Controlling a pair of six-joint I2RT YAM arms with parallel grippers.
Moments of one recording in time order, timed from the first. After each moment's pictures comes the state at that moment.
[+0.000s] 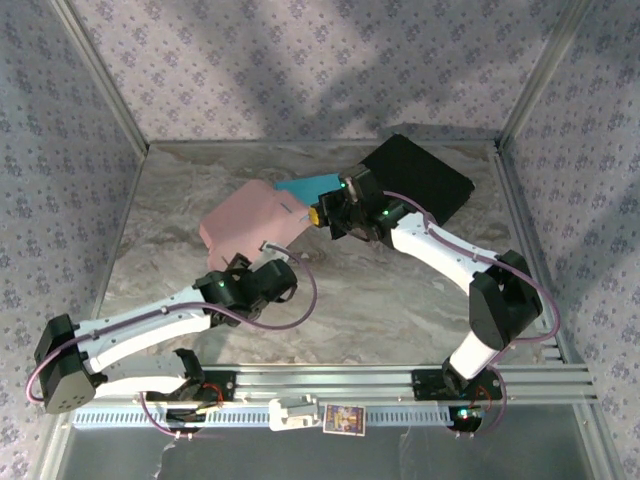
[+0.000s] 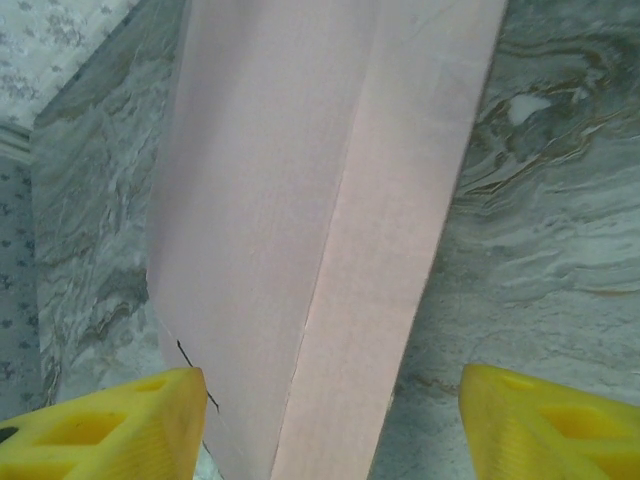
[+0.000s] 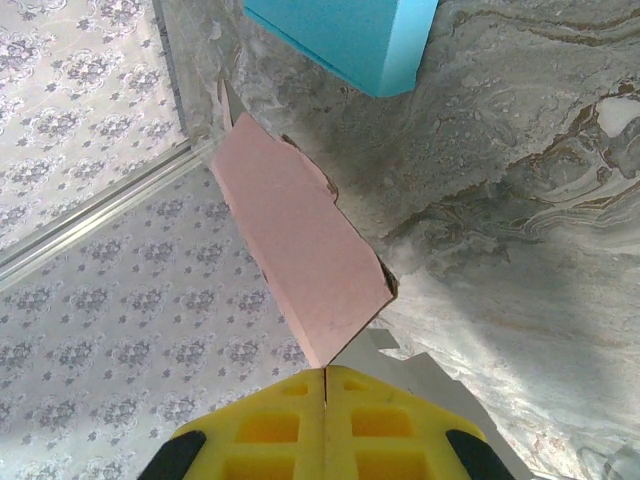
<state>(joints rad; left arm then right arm) -1.06 1.13 0.85 -0.82 -0.76 -0.27 0.65 1.63 1.27 -0.26 -0.27 1.84</state>
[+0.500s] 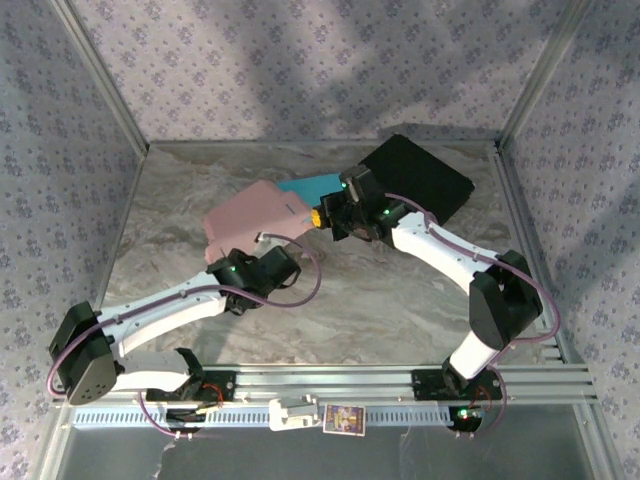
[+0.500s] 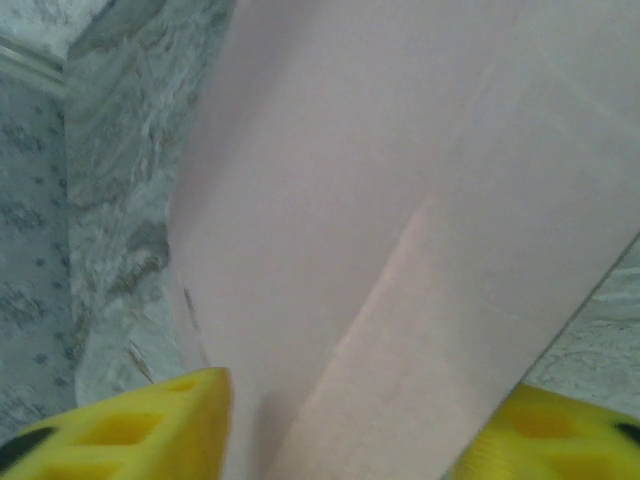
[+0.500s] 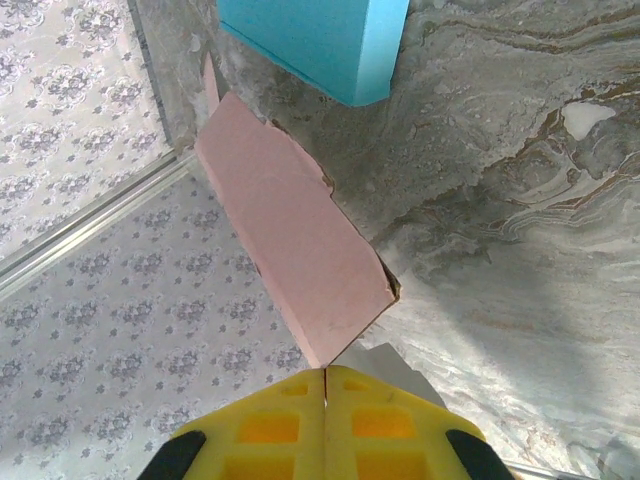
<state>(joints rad) -0.96 1.24 0.89 -0.85 -0.79 -0.32 0.65 1.63 1.27 -0.29 -0.28 1.85</state>
